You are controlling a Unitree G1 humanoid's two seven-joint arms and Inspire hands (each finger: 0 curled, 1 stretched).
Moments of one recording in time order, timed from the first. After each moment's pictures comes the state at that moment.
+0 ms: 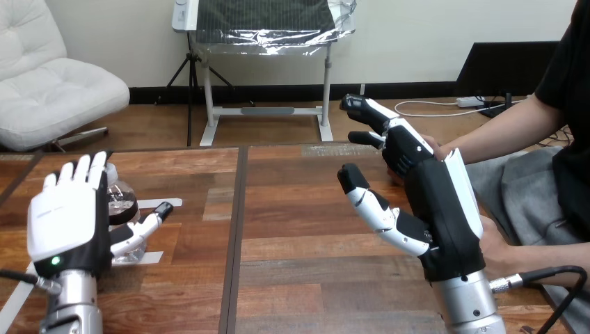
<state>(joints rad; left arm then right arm) -0.22 0.47 -0.18 0.64 0.77 -0.04 0.63 -0.01 -0.09 0.07 0.17 -0.12 -0.78 0.07</state>
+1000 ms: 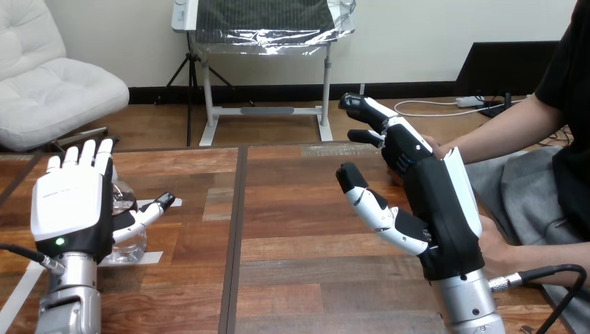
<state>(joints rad) -0.33 0.50 -0.24 0.79 0.80 -0.03 0.64 -0.01 -0.09 0.07 0.17 -0.13 -0.78 0.07</state>
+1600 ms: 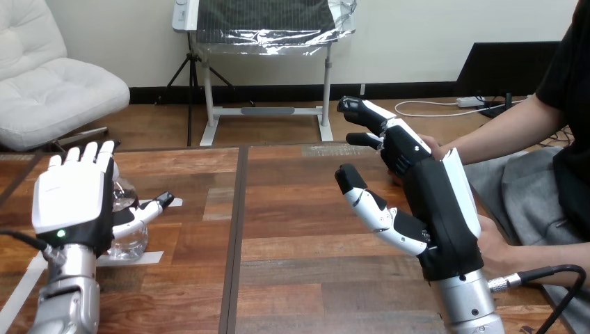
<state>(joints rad) -0.38 0.51 -0.27 0.83 0.79 -0.01 0.58 -0.01 -0.09 0.07 0.18 -0.14 -0.78 0.06</state>
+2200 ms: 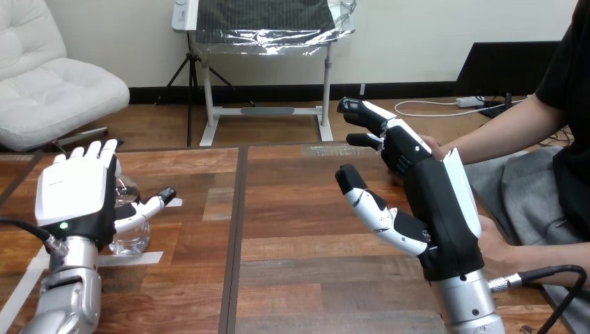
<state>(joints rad) -0.42 0.51 -0.28 0.86 0.79 0.00 0.55 -0.01 -0.09 0.07 0.18 -0.14 -0.78 0.06</state>
